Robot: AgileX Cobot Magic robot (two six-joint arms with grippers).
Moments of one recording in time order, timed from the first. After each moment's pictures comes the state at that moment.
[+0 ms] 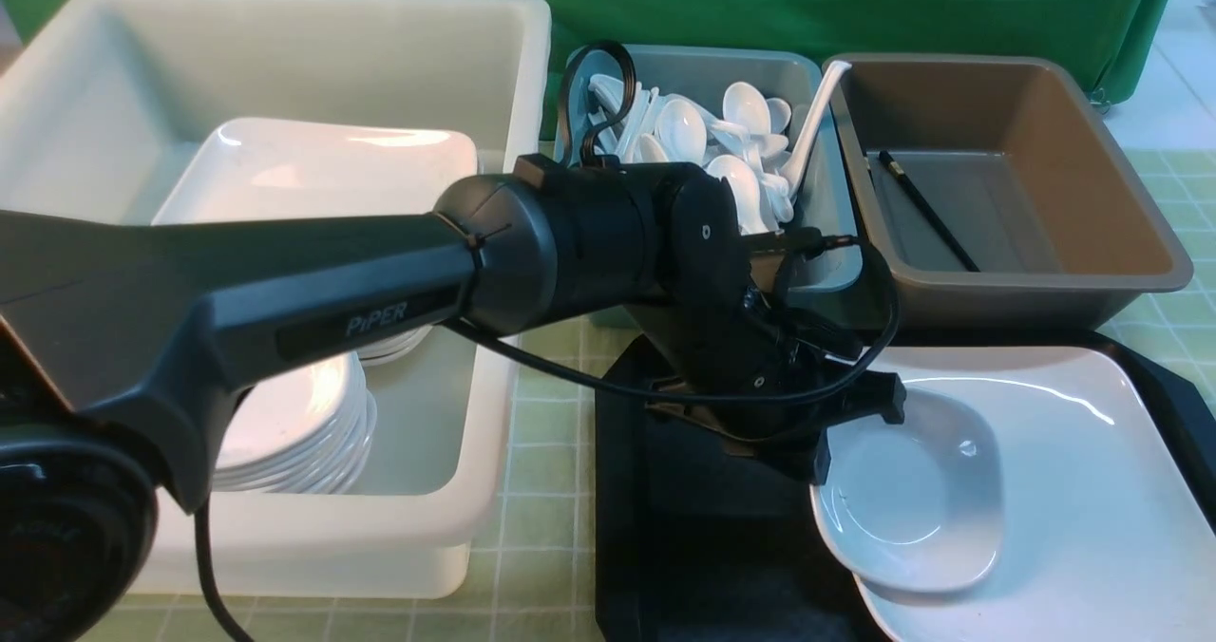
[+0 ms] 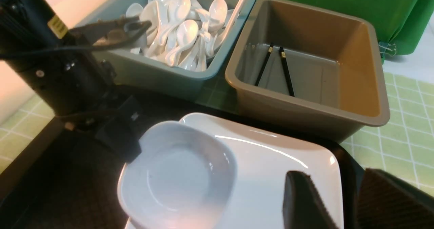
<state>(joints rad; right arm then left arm) 0.19 0.37 -0.56 0.12 0.61 -0.16 -0.75 2.04 -1.57 -0.42 0.71 -0.20</state>
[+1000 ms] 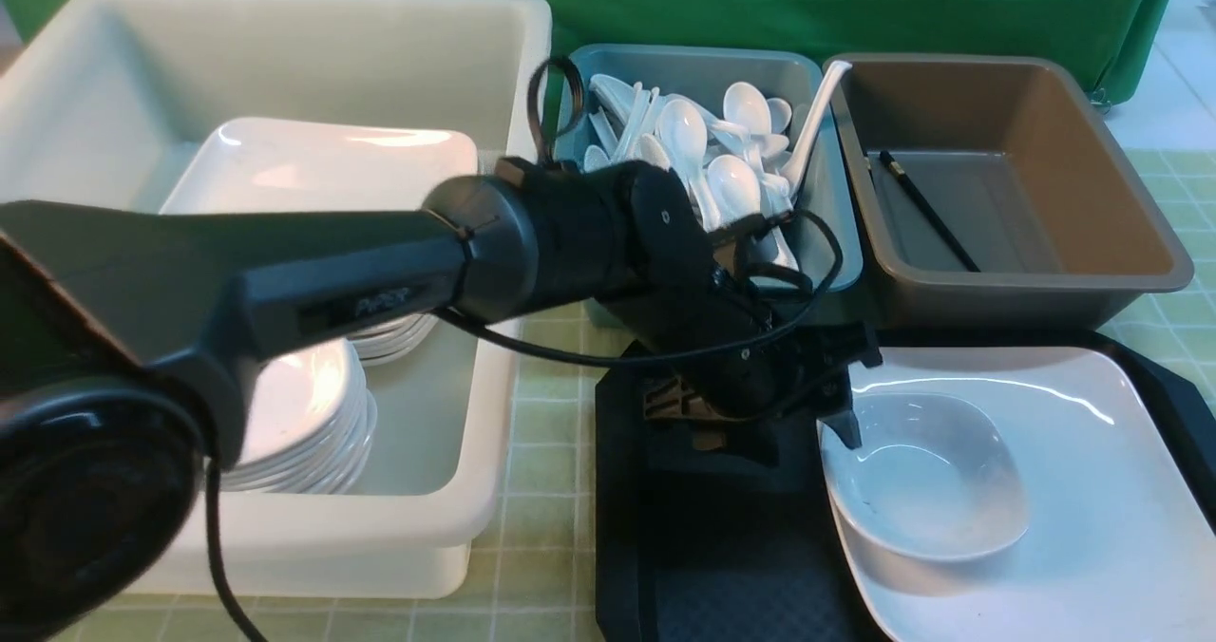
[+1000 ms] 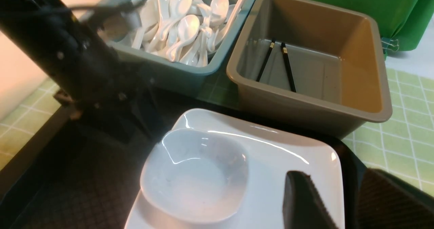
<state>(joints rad) 0.19 0.37 -0.56 0.12 0.62 -0.16 -0.69 2.11 -1.57 -0.64 0.66 -0.22</state>
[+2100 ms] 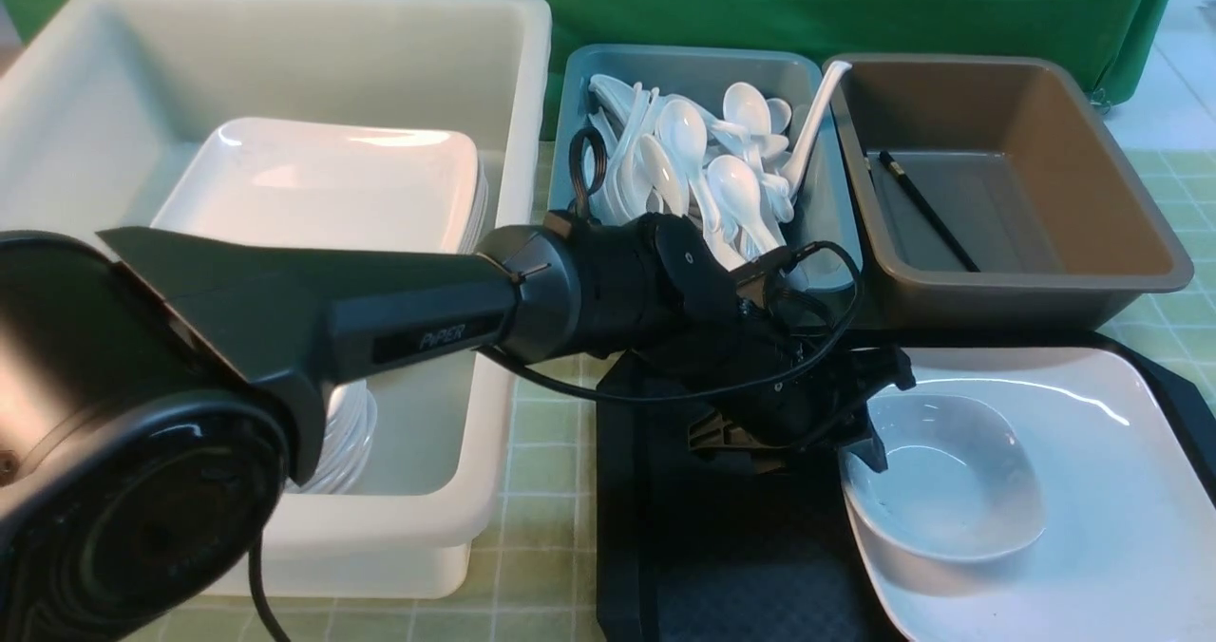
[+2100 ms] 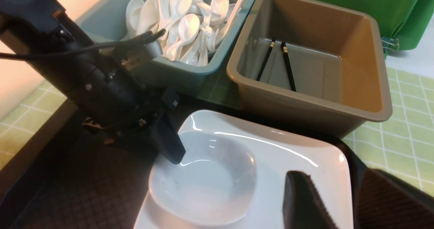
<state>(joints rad) 0.19 0.37 -0.56 0.12 0.62 -0.16 -0.72 2.18 -1.57 -0.83 0.57 -0.07</state>
